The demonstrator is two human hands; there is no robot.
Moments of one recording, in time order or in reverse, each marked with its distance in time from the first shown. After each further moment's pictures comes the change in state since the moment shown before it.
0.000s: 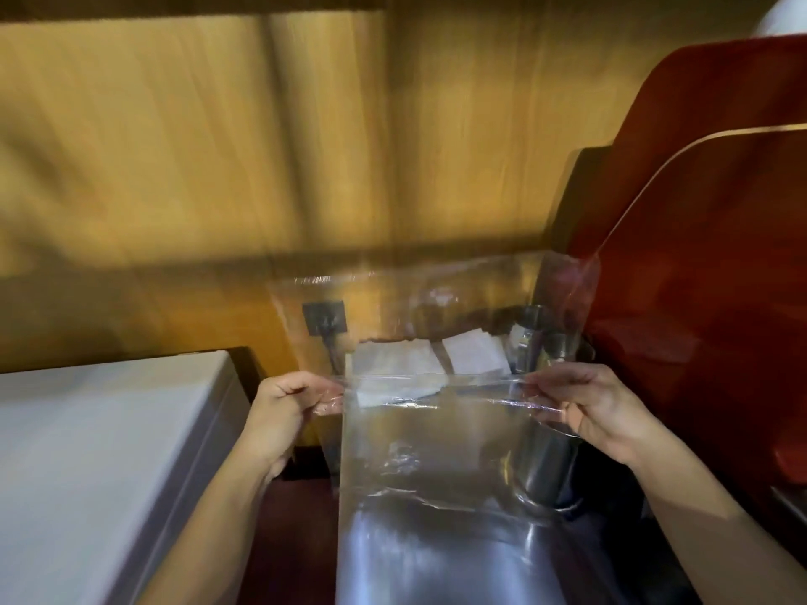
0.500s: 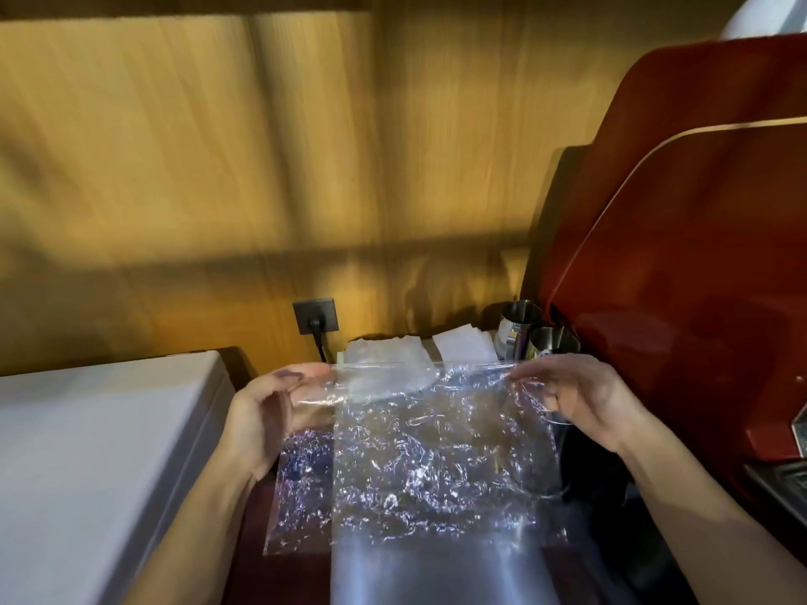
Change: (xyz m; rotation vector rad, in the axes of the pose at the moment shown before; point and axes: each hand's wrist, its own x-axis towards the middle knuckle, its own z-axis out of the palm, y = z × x) left_hand -0.017 0.016 -0.006 -0.178 -0.148 -0.080; right_hand -0.008 -0.007 0.000 -0.053 -0.099 -0.050
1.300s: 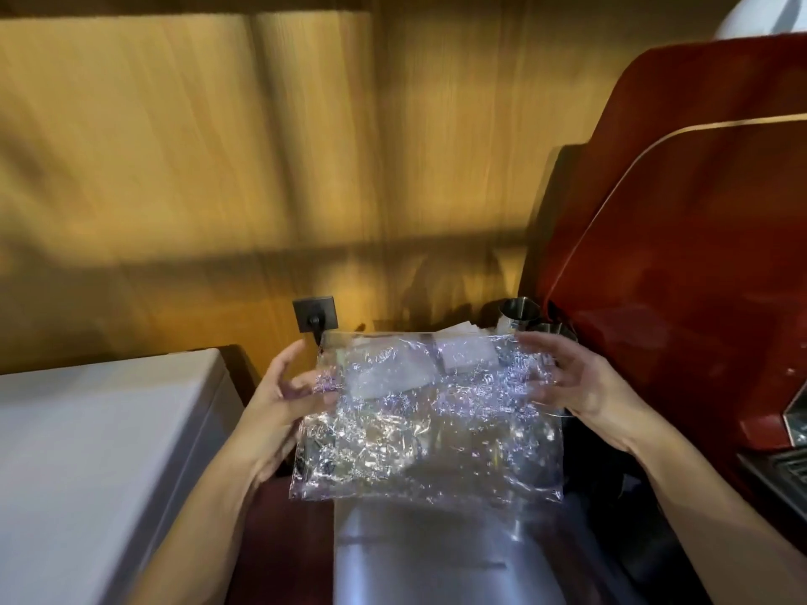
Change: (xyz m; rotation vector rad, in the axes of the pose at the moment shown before) left_hand 0.002 -0.009 -0.006 0.016 0.033 -0.054; right_hand -0.021 -0.012 0.011 -0.312 0.048 -0.004
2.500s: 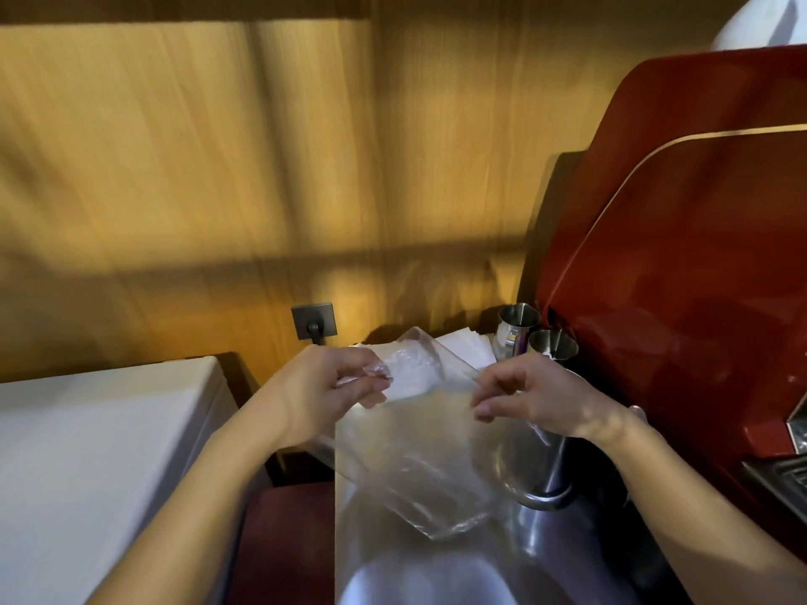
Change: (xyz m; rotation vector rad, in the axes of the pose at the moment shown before) left_hand -0.012 0.068 0.055 0.898 -0.318 0.334; right_hand 0.017 -0.039 0.047 -0.392 -0.257 -0.102
